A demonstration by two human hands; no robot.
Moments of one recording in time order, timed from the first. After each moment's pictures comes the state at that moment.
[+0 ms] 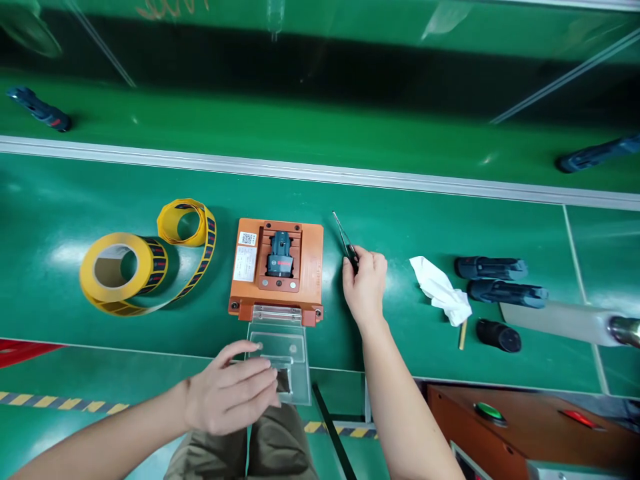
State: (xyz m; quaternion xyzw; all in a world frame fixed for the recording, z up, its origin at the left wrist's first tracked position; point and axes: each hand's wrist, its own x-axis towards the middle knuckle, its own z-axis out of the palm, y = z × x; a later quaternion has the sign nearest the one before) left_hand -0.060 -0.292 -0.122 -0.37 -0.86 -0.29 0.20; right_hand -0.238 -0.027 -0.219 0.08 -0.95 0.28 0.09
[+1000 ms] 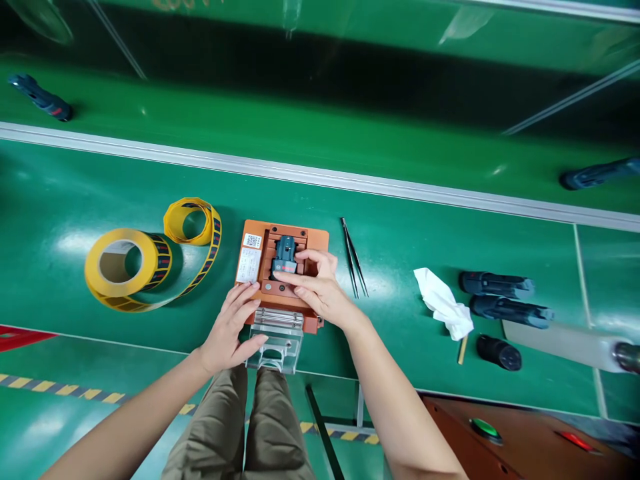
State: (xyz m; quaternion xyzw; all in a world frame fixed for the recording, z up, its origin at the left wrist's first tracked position) left_hand -0.084 -0.306 -0.186 -0.13 -0.89 -0.43 0.10; right_hand -0.238 -0.085 -0.170 0.36 -0.84 0.39 -0.14
